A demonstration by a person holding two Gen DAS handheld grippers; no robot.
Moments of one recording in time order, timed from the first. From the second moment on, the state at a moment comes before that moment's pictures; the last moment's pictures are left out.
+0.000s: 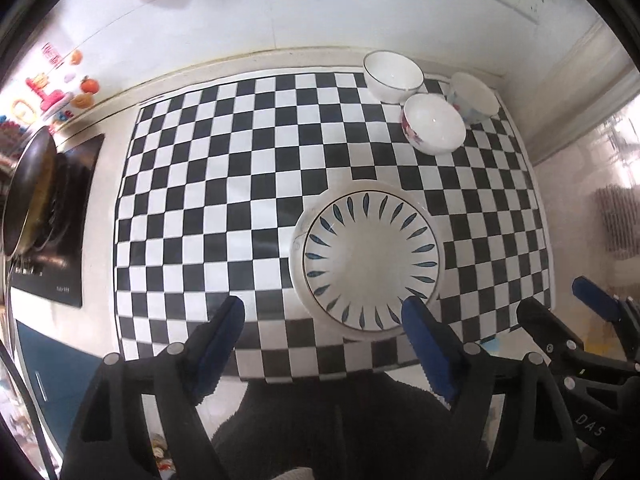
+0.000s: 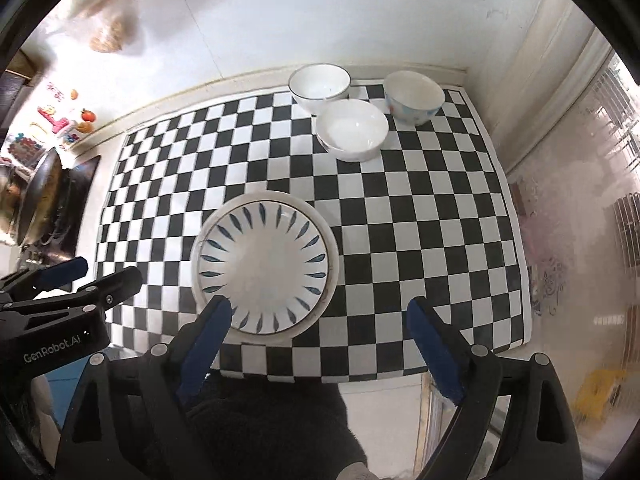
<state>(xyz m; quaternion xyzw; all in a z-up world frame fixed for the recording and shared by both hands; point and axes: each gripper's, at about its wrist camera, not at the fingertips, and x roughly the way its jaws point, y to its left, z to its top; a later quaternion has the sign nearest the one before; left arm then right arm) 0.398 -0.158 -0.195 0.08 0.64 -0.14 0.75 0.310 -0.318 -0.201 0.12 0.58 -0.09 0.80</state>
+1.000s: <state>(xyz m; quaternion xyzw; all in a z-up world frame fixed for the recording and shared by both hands) 0.471 -0.206 -0.178 0.10 0.56 -0.19 0.80 0.355 -0.374 -0.184 0.18 0.50 -0.15 0.83</state>
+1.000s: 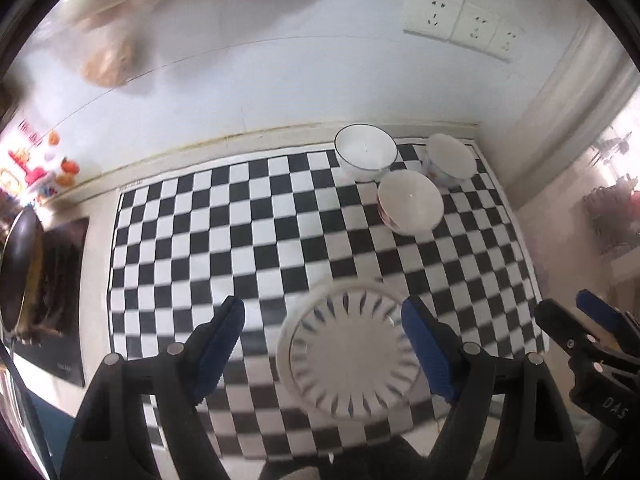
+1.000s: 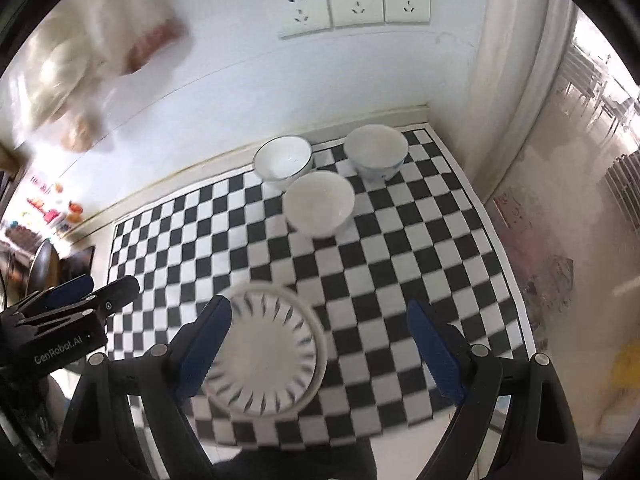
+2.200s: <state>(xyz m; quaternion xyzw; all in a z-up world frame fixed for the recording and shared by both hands) 0.628 -0.351 -0.405 0.05 0.72 -0.17 0.67 0.579 -0.520 -0.434 0.27 0.65 -0.01 0.71</state>
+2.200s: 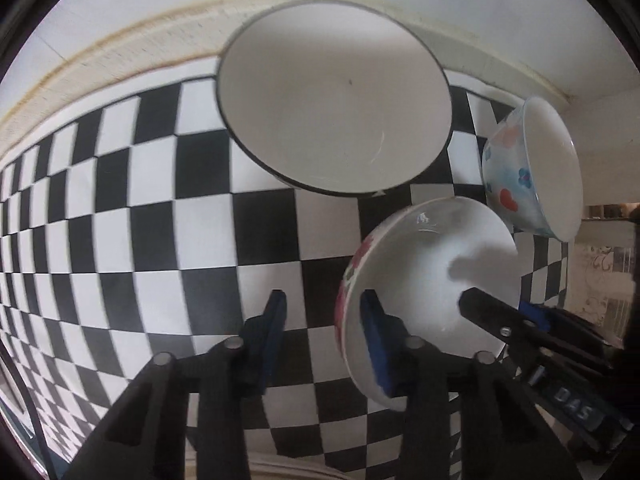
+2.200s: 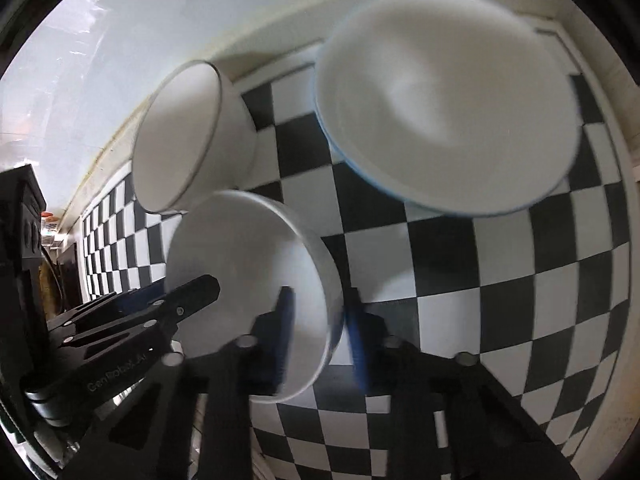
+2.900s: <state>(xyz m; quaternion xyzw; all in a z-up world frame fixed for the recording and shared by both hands) 0.544 -0.387 -0.351 0.06 0.71 -0.22 0.67 0.494 -0.524 -0.384 0.26 0.63 0.00 0.73</state>
